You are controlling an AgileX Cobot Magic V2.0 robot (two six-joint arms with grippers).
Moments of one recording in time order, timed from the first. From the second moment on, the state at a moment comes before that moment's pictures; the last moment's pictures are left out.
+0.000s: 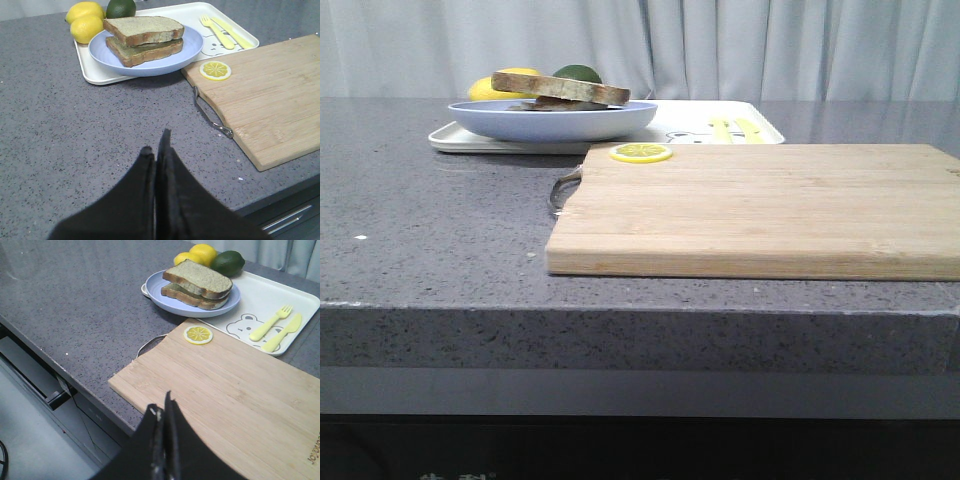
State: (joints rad) left arm -0.34 0.54 -0.68 -0.16 0.62 0.17; right arm 0.41 0.55 -0.91 0.31 0.82 -0.27
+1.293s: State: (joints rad) left arm -0.18 0.00 0.00 -0.07 -0.04 0.17; right arm 0.41 0.55 -0.91 0.31 0.82 -0.27
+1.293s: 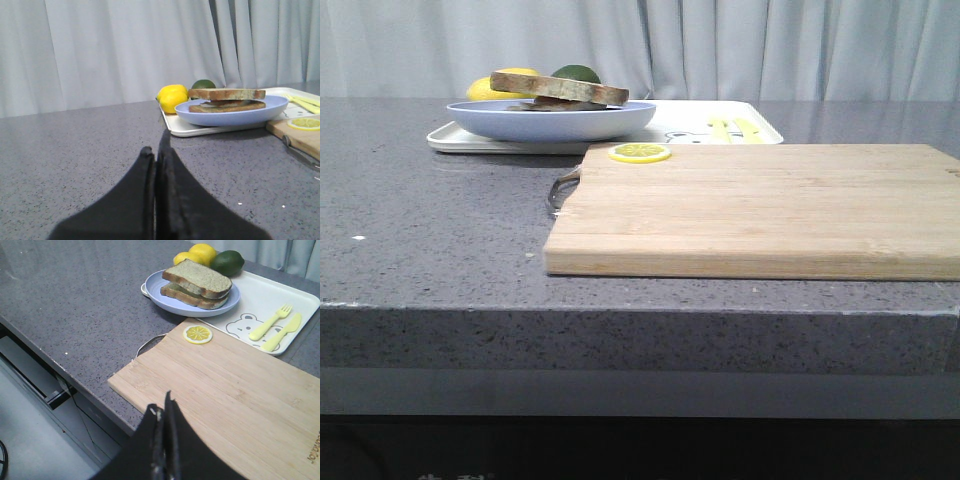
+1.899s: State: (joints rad) left arm -0.18 0.00 0.00 -0.11 0.01 0.17; right arm 0.41 0.55 -0.91 0.31 0.82 -0.27
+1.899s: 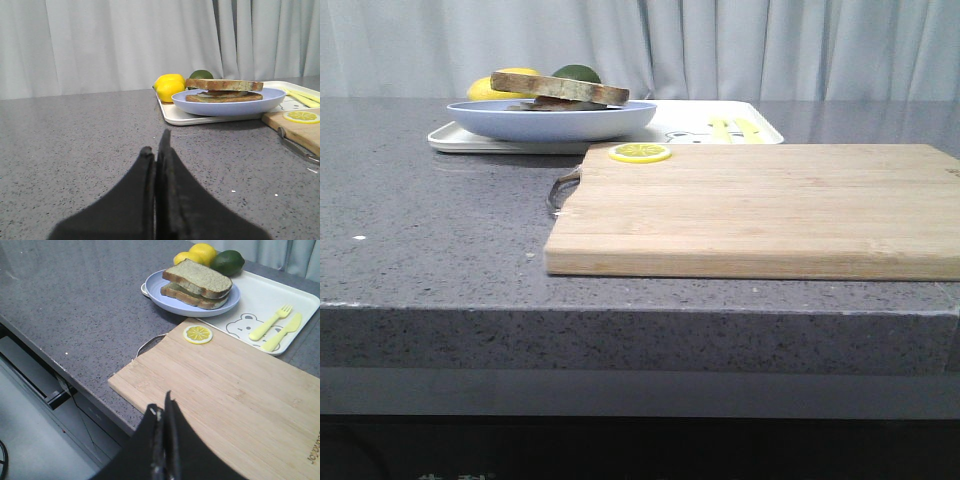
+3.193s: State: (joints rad) left arm -0.03 0.00 0.00 -0.15 0.02 0.09; right arm 0.41 0.55 -0.91 0.31 0.82 -0.27
